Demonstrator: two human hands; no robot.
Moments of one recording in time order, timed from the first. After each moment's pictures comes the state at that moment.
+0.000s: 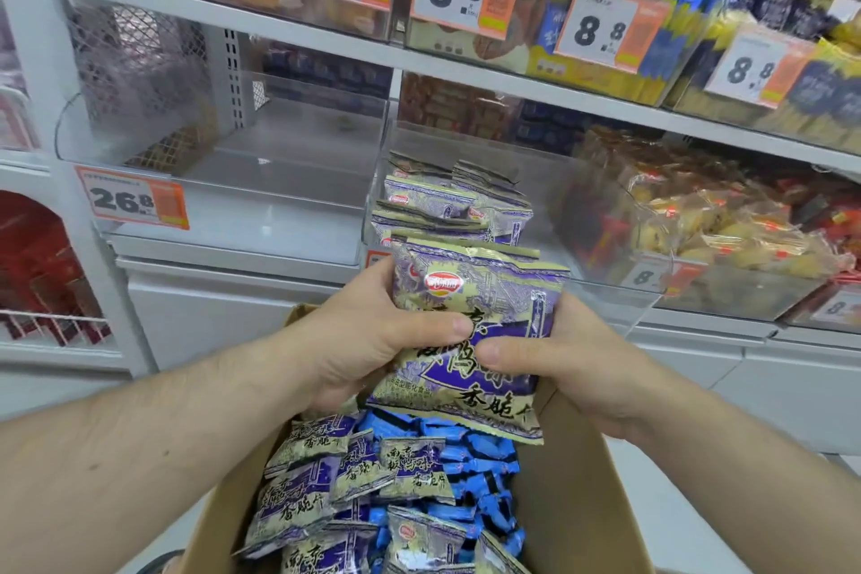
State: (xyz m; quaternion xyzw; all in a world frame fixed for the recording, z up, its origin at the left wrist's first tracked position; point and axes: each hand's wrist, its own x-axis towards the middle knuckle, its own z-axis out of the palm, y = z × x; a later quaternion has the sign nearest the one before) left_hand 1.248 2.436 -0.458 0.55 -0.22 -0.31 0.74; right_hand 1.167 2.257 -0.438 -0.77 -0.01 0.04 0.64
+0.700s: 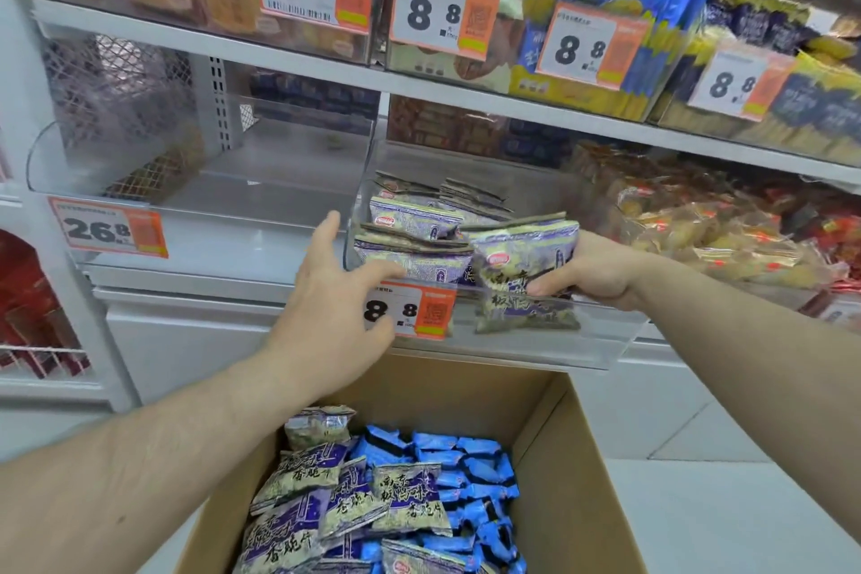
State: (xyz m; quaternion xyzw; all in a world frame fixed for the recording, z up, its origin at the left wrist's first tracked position) left_hand 1.293 2.433 -0.481 0.90 -0.26 0.10 0.33; right_hand 1.272 2.126 -0.427 -0.86 0.07 0.07 0.50
